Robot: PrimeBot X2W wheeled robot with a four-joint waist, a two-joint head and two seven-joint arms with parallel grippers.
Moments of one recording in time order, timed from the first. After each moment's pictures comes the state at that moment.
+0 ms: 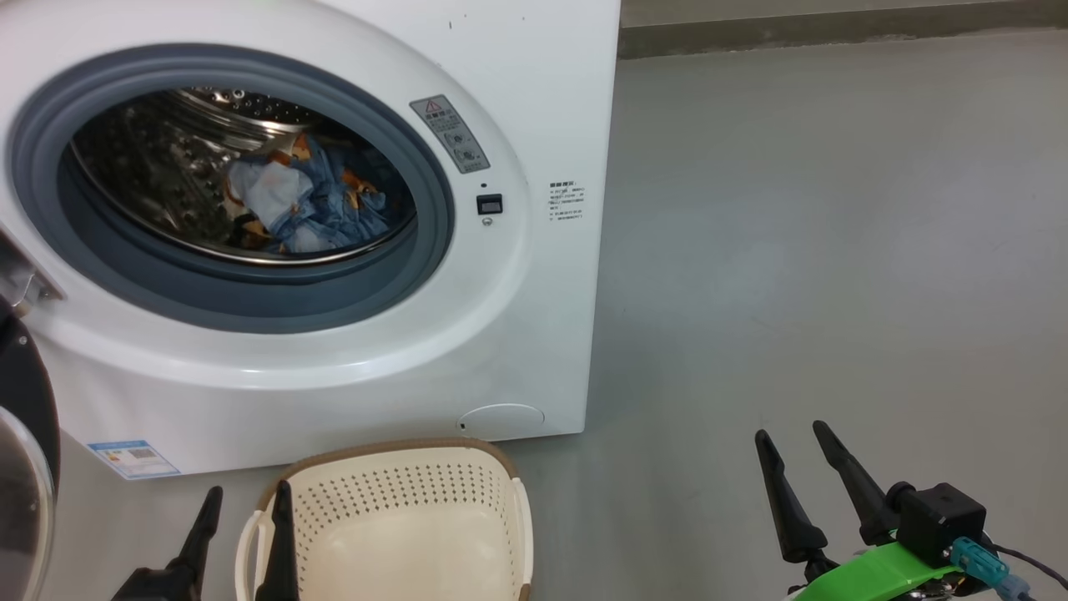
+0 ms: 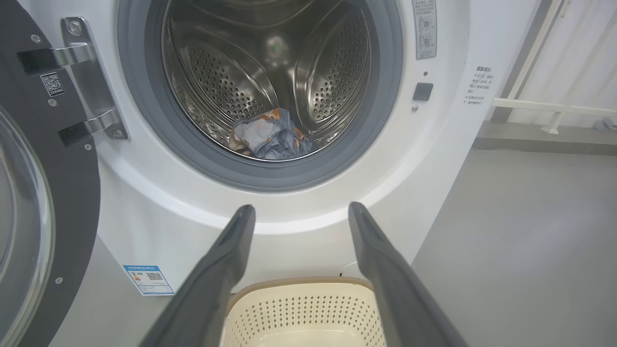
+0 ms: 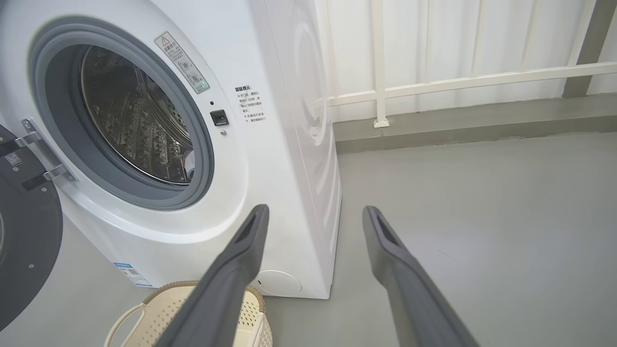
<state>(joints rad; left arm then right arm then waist) 0.06 0.14 -0.12 0.11 -0.30 0.07 -0.26 0.01 -0.05 0.05 0.10 0.25 0.13 -0.19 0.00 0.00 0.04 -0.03</state>
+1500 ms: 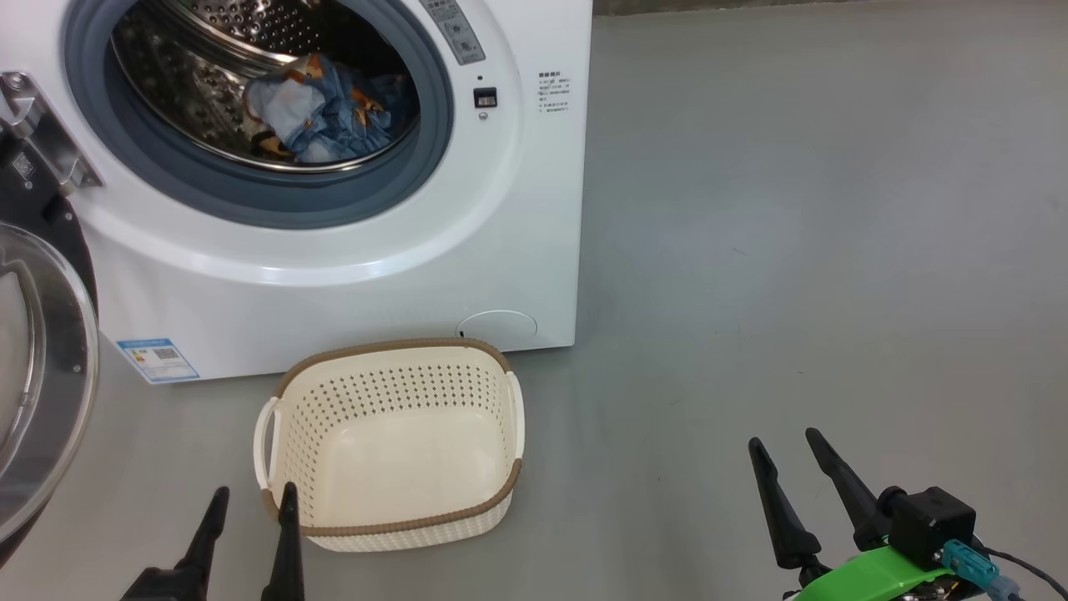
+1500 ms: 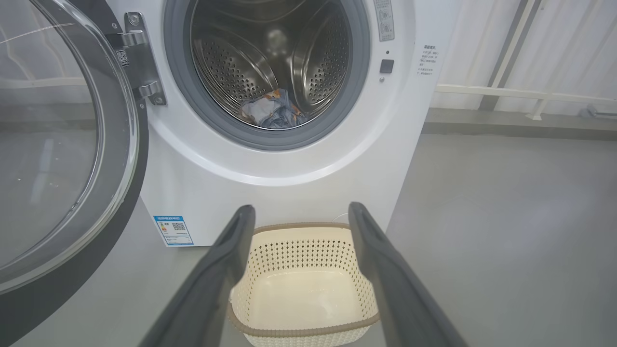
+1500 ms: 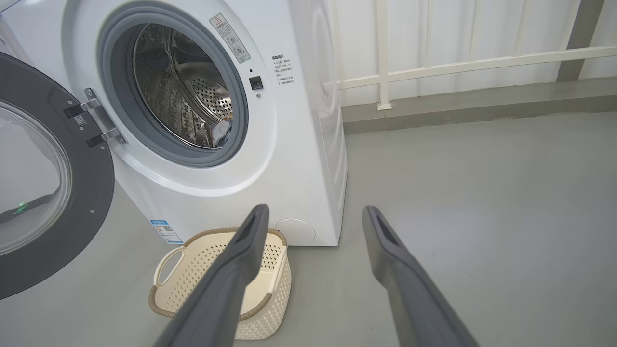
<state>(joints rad) 0.06 0.12 -0.10 0.13 -0.26 0.04 -0.26 0.01 -0.05 0.06 0.13 0.25 0.13 -0.19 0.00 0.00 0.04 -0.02</state>
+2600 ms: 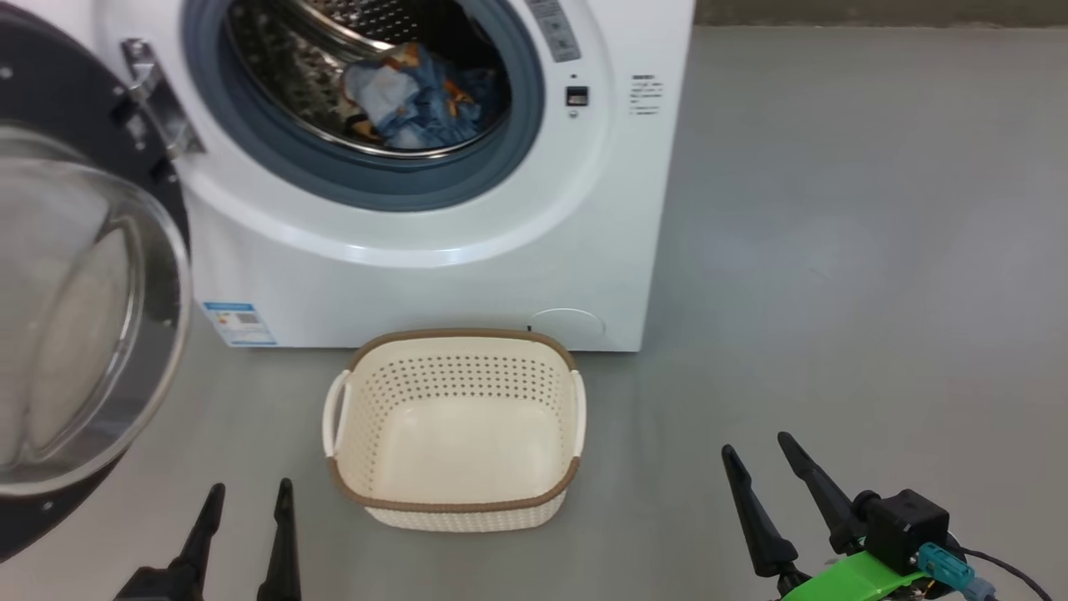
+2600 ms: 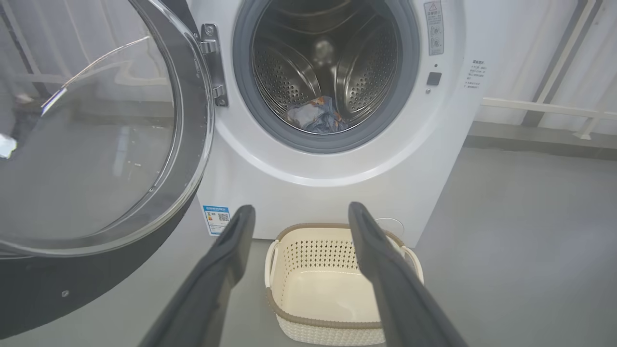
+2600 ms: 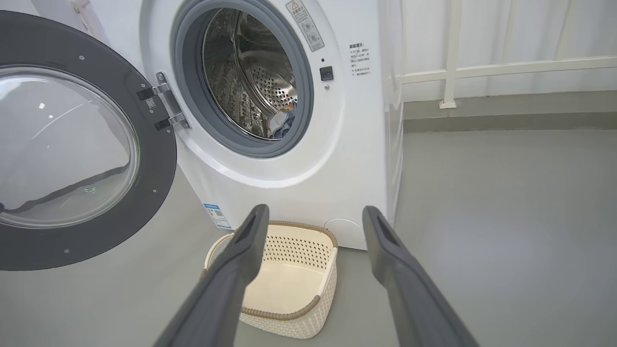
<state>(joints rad) 0.06 0.10 -0.08 0.13 -0.25 0.03 -0.26 0.01 -0.06 0.11 0.12 0.26 0.13 -0.19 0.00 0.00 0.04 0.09</state>
